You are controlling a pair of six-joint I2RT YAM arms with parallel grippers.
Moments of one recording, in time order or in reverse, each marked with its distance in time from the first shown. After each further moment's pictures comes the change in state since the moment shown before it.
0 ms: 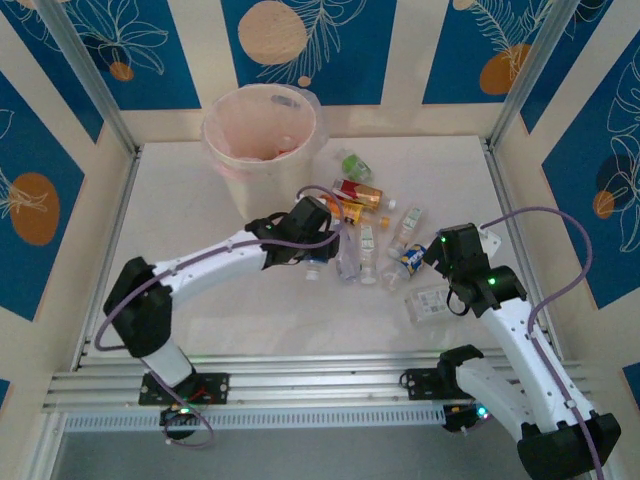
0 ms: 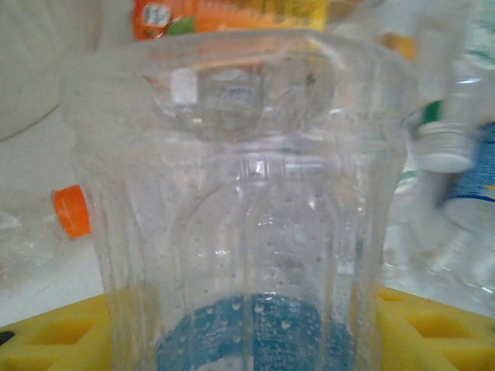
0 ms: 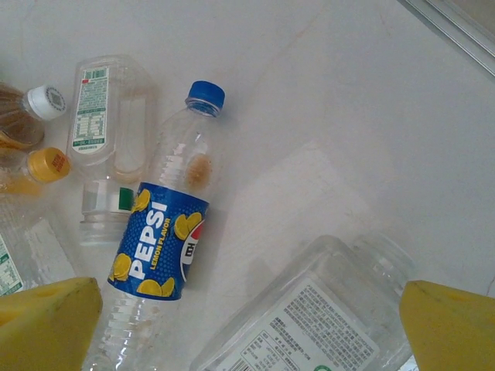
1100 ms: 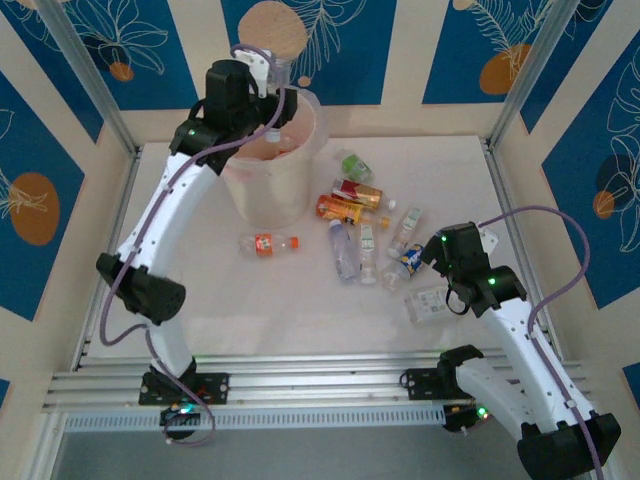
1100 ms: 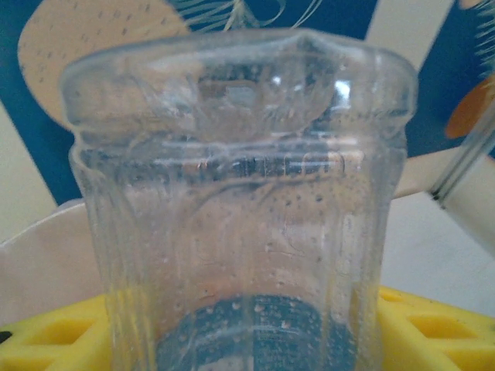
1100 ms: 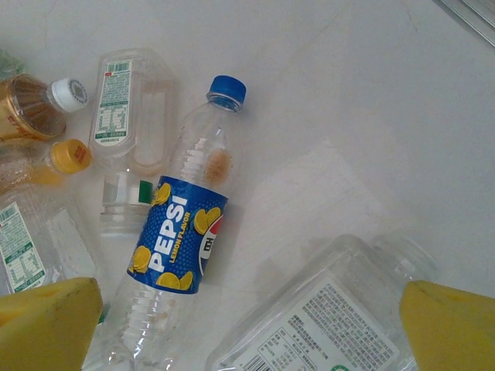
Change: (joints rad) left arm 0.420 0.230 0.928 -0.128 0.092 0.431; right arm 0.000 0.000 0.001 0.021 -0.045 -0.018
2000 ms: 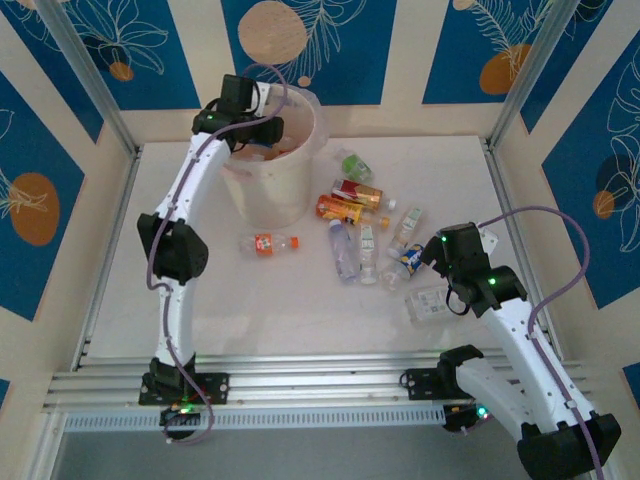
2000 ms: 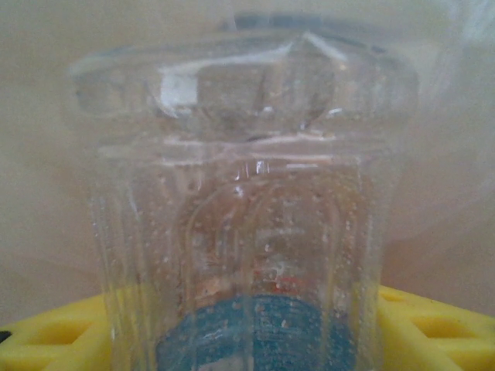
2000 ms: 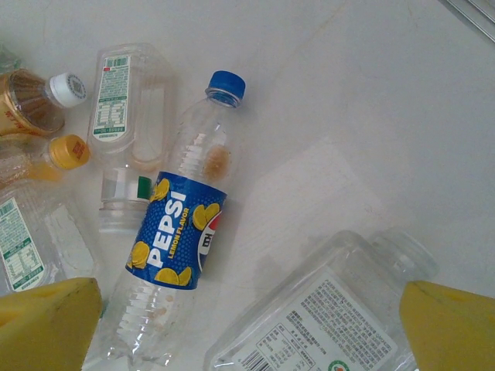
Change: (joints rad) left arm 0.146 0.367 0.197 -0.218 0.080 0.103; right arm 0.000 -0.002 0.002 -0.009 -0.004 0.000
